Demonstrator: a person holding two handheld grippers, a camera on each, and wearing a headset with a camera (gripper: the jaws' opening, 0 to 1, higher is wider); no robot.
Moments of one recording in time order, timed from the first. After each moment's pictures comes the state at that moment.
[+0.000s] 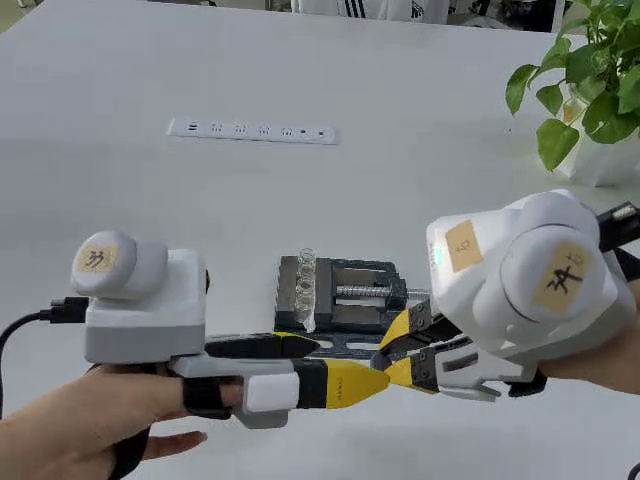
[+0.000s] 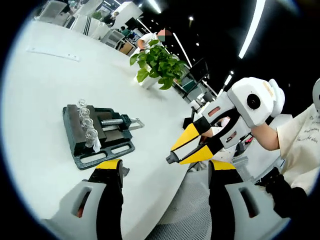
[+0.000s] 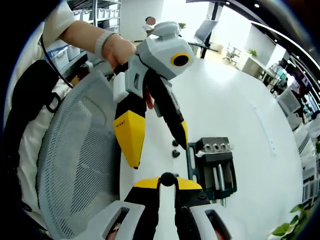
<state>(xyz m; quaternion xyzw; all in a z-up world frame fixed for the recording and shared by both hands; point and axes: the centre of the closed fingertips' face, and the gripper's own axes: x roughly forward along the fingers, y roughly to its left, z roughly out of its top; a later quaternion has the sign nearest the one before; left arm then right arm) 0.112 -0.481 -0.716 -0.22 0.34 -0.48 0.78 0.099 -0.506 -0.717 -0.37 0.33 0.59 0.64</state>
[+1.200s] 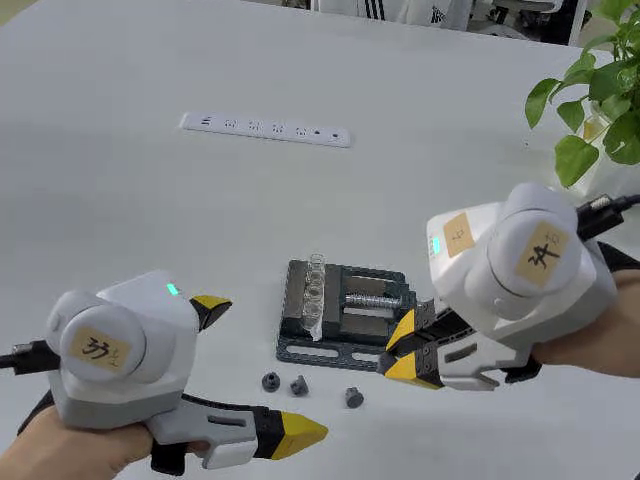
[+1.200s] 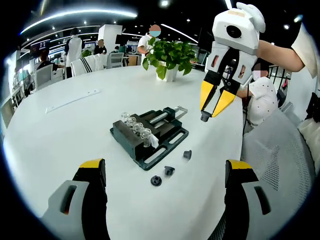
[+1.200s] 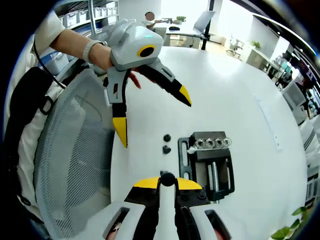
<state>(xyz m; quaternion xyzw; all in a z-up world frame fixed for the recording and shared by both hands) 0.139 -0.421 -0.758 0.04 0.27 -0.41 0.87 0.132 -0.507 -0.729 -0.37 0.36 0.59 0.62</state>
